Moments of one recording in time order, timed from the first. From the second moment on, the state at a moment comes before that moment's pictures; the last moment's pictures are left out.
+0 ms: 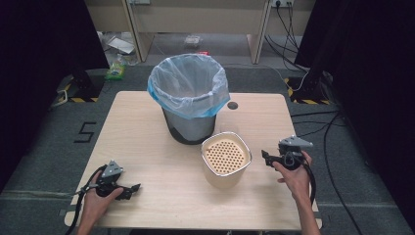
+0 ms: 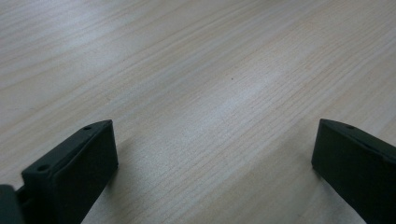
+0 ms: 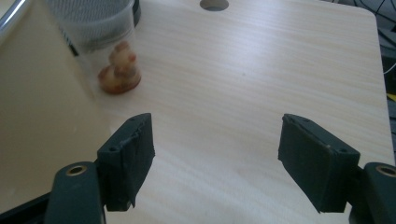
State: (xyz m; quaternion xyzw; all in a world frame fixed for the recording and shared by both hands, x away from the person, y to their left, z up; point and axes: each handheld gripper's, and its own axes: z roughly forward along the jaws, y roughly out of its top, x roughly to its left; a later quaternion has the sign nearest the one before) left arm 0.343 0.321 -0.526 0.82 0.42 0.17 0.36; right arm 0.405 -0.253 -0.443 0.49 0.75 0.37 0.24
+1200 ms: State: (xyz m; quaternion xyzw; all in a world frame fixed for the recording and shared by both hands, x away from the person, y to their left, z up) left arm 0.343 0.321 -0.526 0.82 0.42 0.17 0.36; right arm 0.510 -0.175 -0.411 0.41 0.82 0.38 0.16
